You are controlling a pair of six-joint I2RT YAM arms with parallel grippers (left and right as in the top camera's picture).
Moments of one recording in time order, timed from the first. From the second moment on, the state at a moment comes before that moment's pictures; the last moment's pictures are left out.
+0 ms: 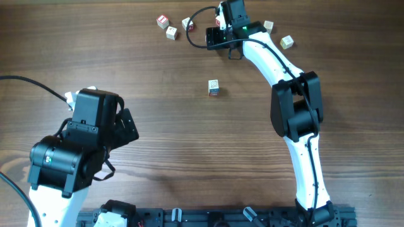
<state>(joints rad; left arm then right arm) -0.25 1.02 1.29 -1.41 -0.33 -0.54 0.36 2.49 2.10 -0.54 -0.08 0.18</state>
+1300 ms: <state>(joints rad) -0.25 1.02 1.29 -1.41 -0.33 -0.54 0.35 1.98 2.10 -1.39 0.00 0.41</state>
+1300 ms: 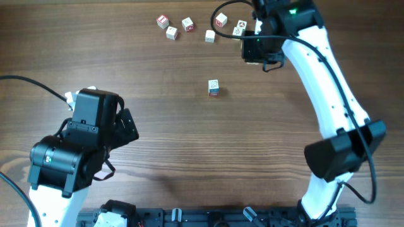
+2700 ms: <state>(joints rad) -0.25 1.02 1.29 -1.41 -0.33 -0.54 0.69 1.32 1.58 -1.50 0.24 0.92</state>
